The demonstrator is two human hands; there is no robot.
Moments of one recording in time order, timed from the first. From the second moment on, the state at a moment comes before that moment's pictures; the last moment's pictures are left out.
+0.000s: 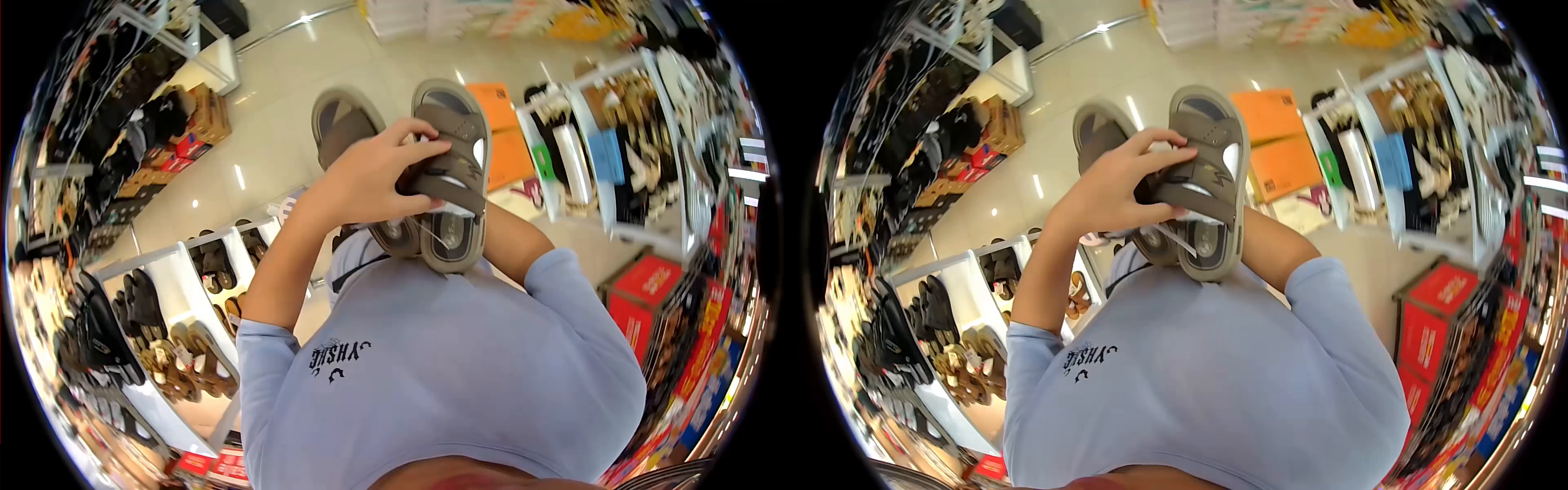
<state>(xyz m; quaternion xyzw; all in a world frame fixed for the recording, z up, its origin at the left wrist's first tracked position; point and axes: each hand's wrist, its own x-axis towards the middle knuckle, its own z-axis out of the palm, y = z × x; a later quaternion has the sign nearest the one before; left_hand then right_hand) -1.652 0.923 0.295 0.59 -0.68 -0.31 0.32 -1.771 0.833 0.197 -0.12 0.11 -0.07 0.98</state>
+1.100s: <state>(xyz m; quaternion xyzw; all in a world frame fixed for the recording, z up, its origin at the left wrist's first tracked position) -1.259 0.759 0.221 0.66 -0.27 -0.35 0.61 -1.424 0.636 0.143 -0.11 0.22 -0.03 0.97</state>
